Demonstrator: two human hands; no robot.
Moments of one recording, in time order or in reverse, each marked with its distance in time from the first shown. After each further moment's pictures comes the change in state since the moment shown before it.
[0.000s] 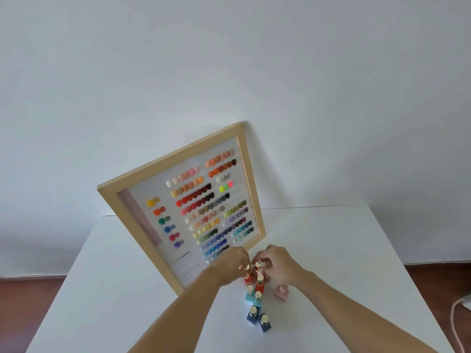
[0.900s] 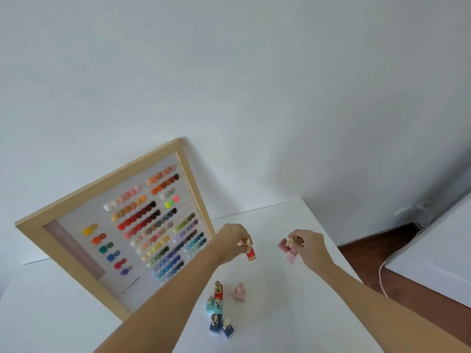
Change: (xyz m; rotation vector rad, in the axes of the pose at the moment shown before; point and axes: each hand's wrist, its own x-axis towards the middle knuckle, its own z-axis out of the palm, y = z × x) left_hand 0.049 0.109 -0.047 -0.079 0.073 0.316; right_hand -0.115 0.084 -0.093 0.226 0.662 0.358
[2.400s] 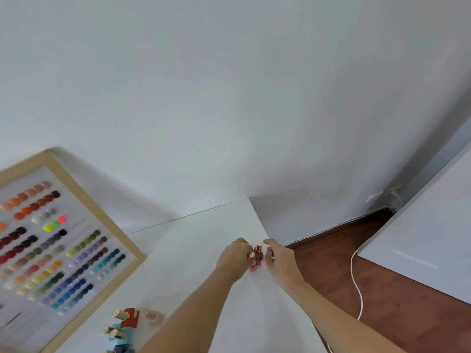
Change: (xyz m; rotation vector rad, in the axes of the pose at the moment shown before) left_hand 0.141 0.141 0.161 0.058 -0.094 -0.206; right_hand 0.028 0.139 -0.071 -0.005 -0.055 0.018
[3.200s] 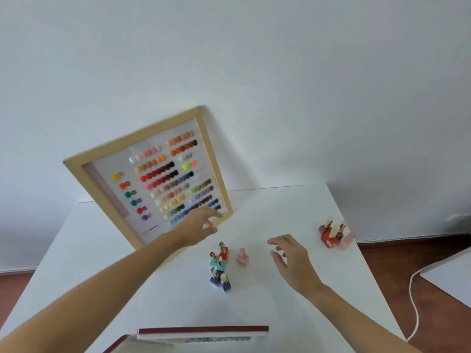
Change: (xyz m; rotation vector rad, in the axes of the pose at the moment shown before) left_hand -0.210 -0.231 -0.134 -0.089 0.138 -0.107; right_hand -0.102 -0.126 0.112 0.013 -0.111 -0.543
